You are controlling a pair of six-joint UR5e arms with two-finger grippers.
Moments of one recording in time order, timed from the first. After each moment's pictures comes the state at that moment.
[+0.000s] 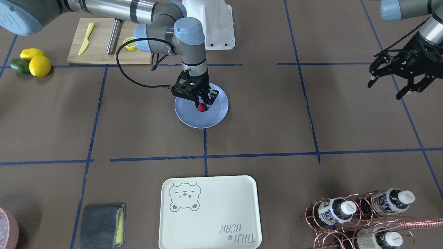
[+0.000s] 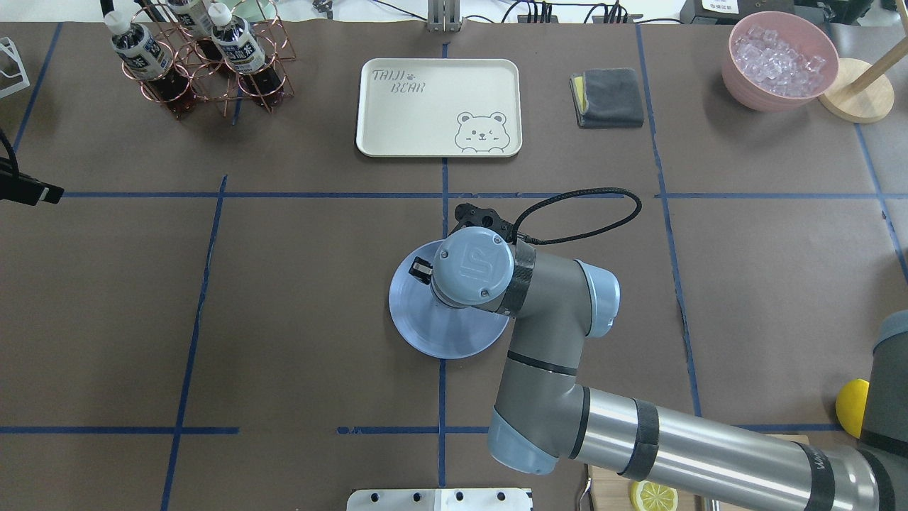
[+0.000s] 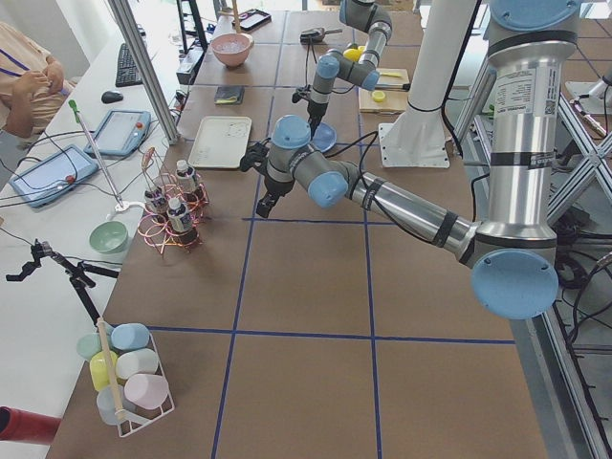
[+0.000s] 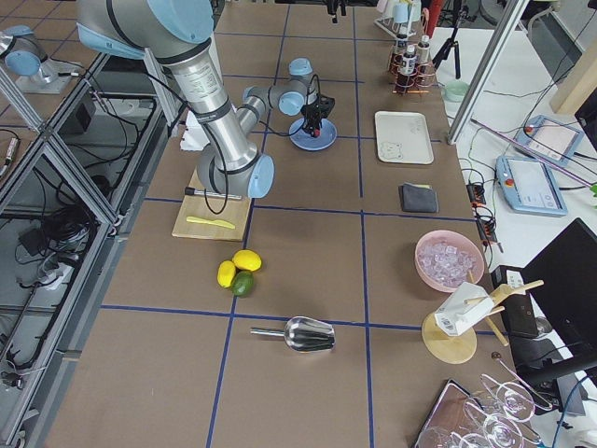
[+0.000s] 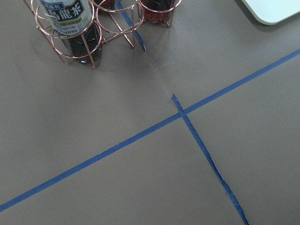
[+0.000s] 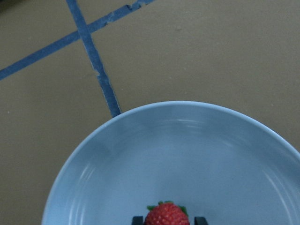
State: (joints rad) left arm -1.16 -1.55 -2.00 -1.93 -2.24 -0.31; right arm 0.38 -0.84 1.53 -1.40 1.65 1.75
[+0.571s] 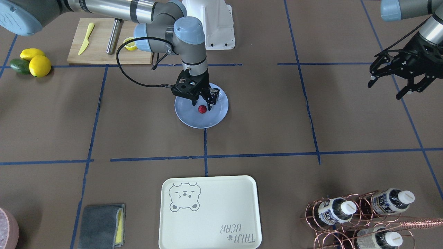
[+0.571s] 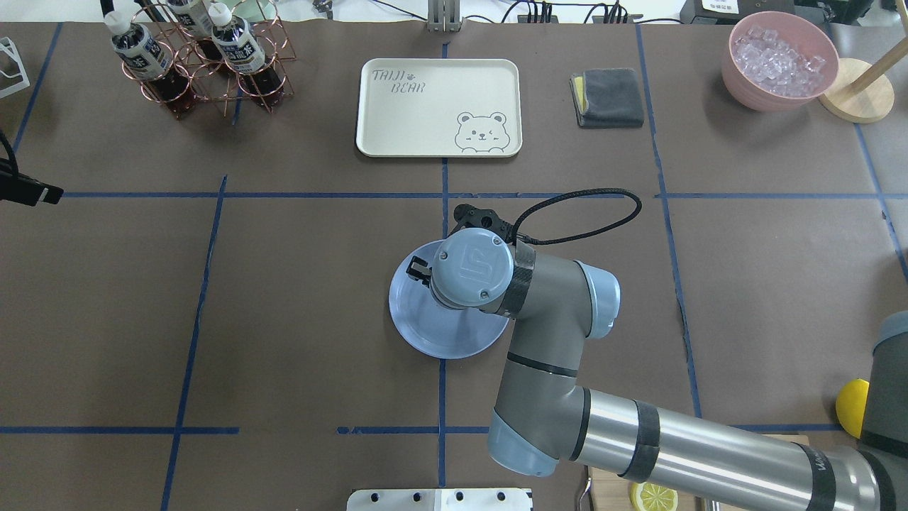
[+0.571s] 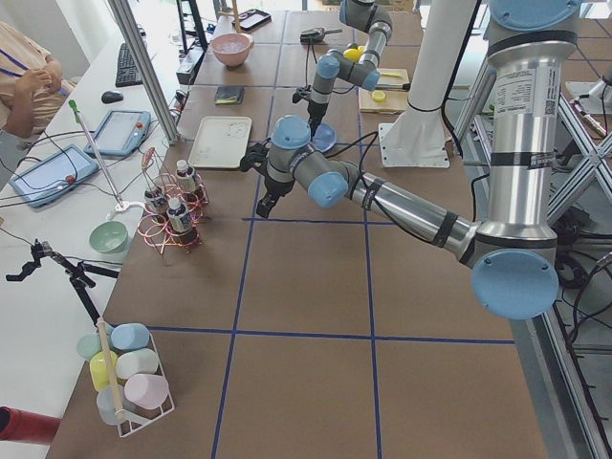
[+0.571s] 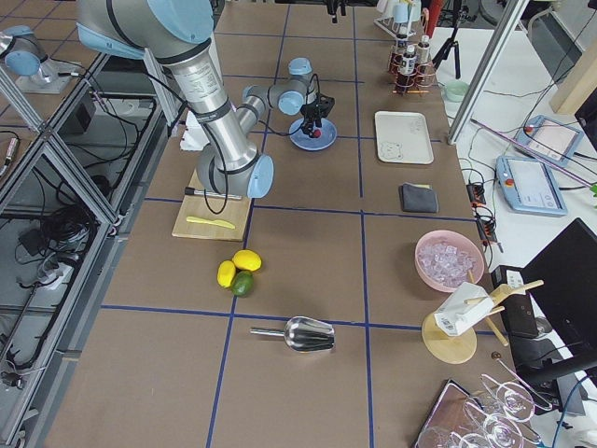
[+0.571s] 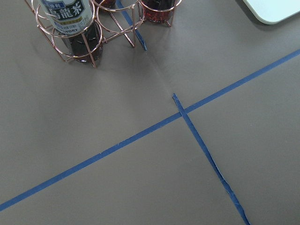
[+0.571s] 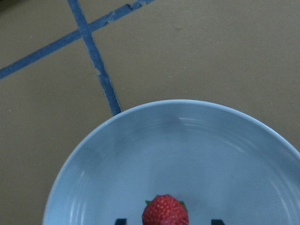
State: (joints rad) left arm -1.16 -1.55 -1.99 -1.93 -2.24 -0.31; right arm 0.38 -0.84 1.55 -1.41 1.65 1.75
